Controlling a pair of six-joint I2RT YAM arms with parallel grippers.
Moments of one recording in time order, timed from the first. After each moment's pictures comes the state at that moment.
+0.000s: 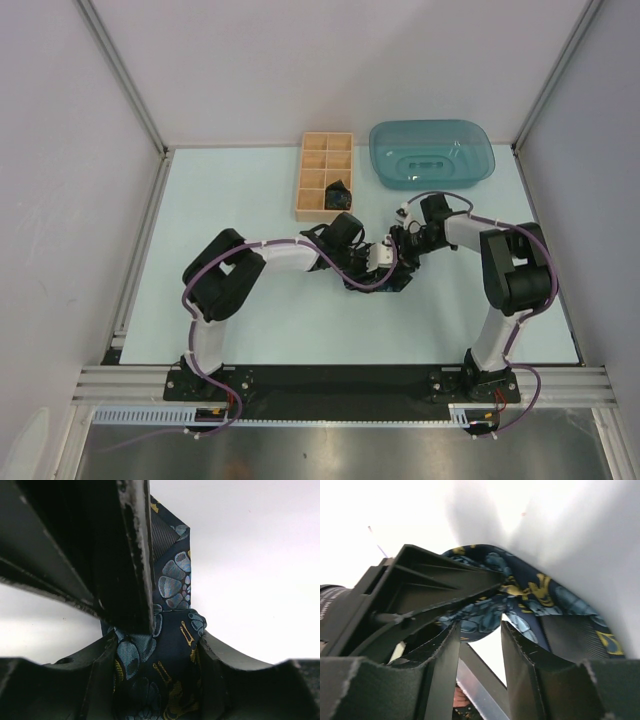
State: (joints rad) left arm -0.82 1.99 1.22 -0.13 0.57 0.60; right arm 0.21 1.83 1.04 -0.49 -0.85 0.33
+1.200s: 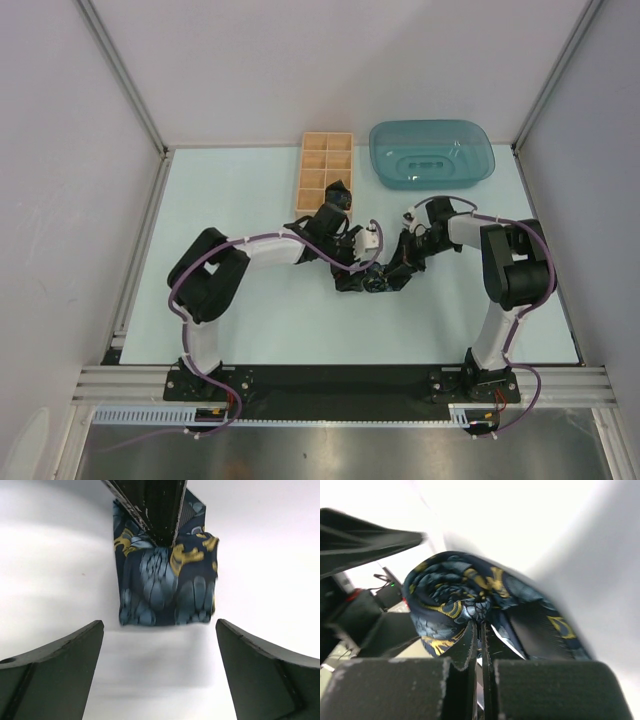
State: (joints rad) left arm -0.74 1.93 1.20 -0.17 0.61 0.52; right arm 0.17 1.88 1.03 -0.49 -0.82 0.33
